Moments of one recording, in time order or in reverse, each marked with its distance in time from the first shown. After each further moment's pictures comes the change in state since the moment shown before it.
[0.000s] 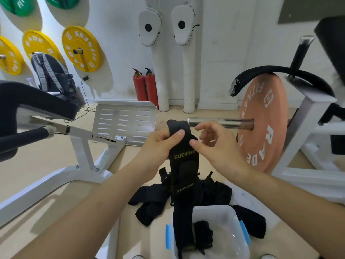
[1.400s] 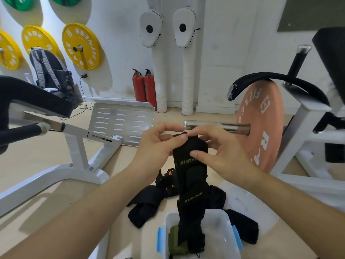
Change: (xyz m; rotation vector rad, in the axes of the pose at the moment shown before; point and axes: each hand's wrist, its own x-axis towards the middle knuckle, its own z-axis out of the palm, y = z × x) left_hand -0.012 0.017 0.020 -0.156 0.126 0.112; right_hand -0.004 -0.008 -0.027 -0.008 -0.184 -0.261
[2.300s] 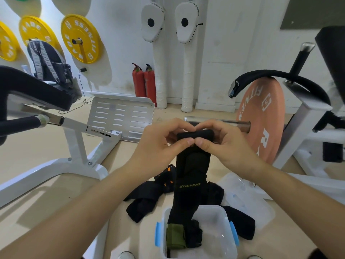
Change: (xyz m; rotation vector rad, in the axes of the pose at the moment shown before) left_hand -0.006 0.003 -0.007 0.485 -0.112 0.472; right_hand 0.004 0.003 -0.007 0.188 -0.050 0.130
